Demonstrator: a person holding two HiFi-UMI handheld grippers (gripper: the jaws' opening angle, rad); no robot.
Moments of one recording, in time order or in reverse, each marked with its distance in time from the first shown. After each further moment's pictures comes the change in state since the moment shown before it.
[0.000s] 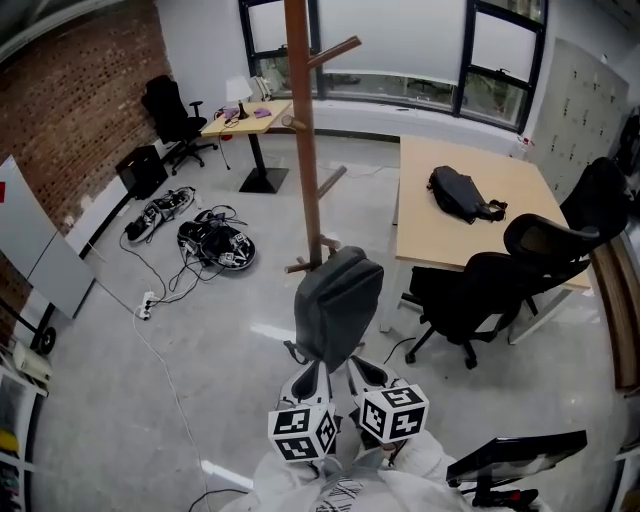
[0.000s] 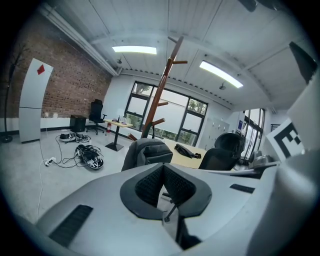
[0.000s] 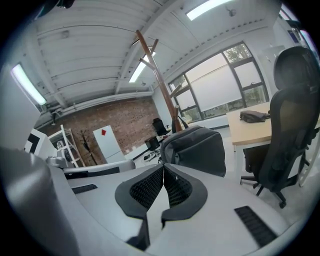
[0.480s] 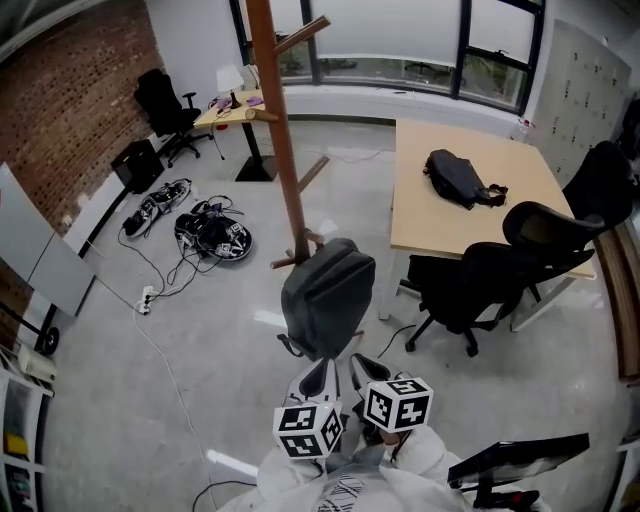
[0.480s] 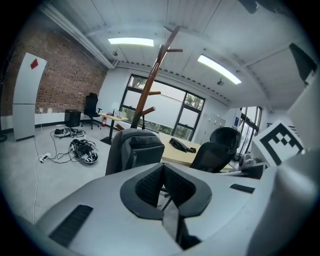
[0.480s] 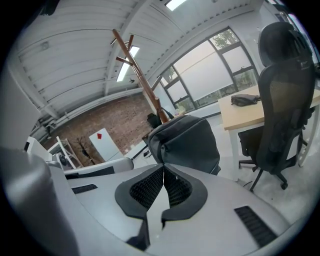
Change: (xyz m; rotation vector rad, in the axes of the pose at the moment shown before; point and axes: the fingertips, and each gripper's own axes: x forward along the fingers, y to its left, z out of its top) left arm 0.024 -0.035 -0.021 0.000 0.060 -0.045; right arm -0.001 -0.043 -0.020 0.137 0.082 -0.009
